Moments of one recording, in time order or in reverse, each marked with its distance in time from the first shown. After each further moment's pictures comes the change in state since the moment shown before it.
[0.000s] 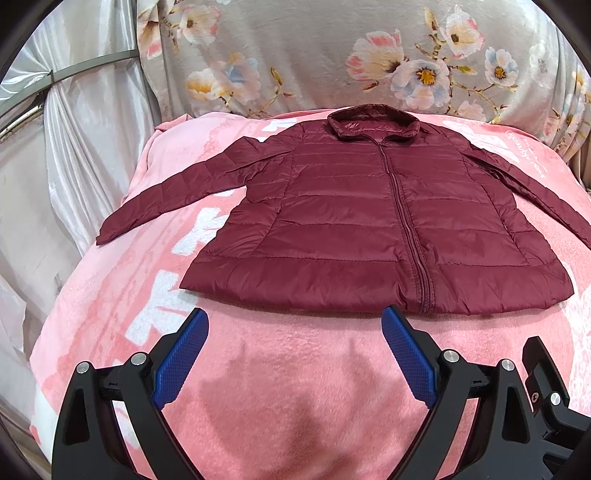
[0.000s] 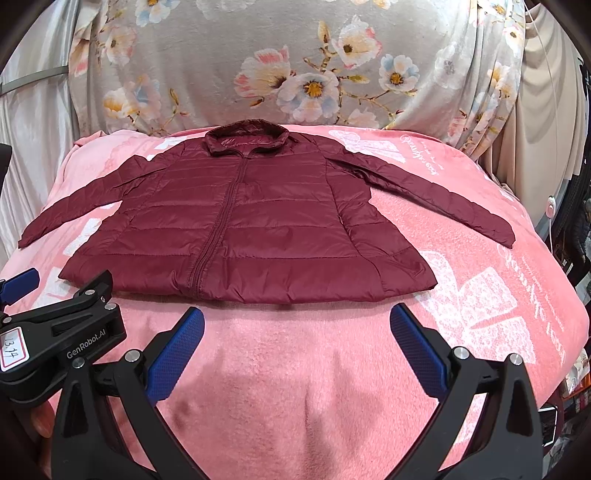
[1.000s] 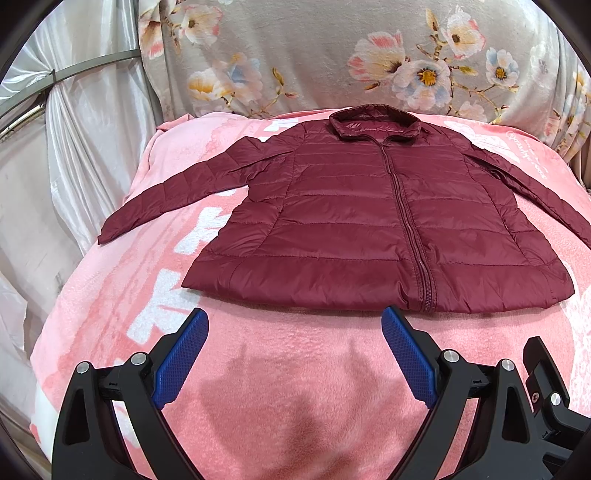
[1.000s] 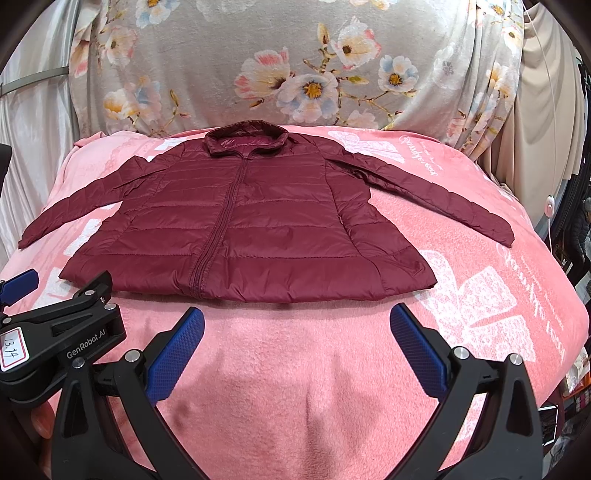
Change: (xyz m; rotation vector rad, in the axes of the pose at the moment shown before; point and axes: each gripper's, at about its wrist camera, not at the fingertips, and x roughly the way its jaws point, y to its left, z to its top) left arm 0.004 -0.001 -0.004 0.003 -0.002 -0.001; right arm 0.000 0.001 -0.001 0.001 -0.003 -0.004
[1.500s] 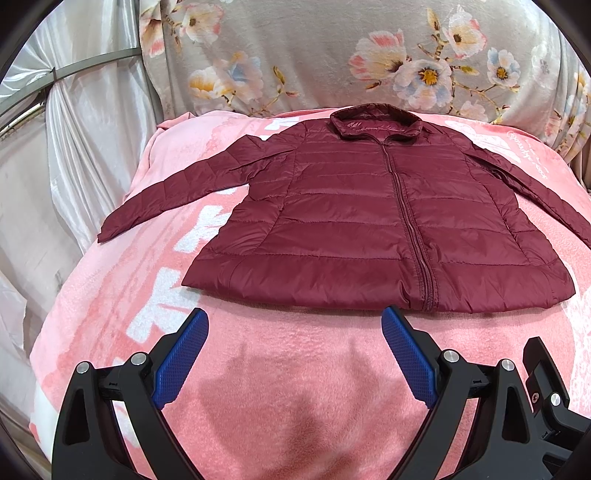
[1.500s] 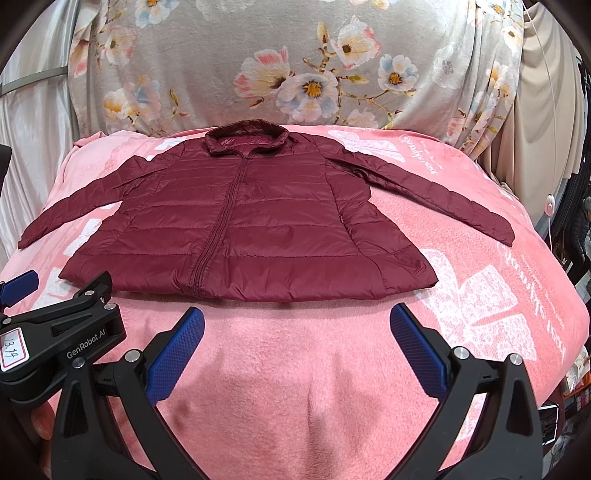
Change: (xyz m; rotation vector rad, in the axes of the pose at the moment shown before) left arm 0.000 0.000 0.000 0.001 -0.001 0.001; right arm 0.000 0.001 0.000 0.000 0.000 -0.001
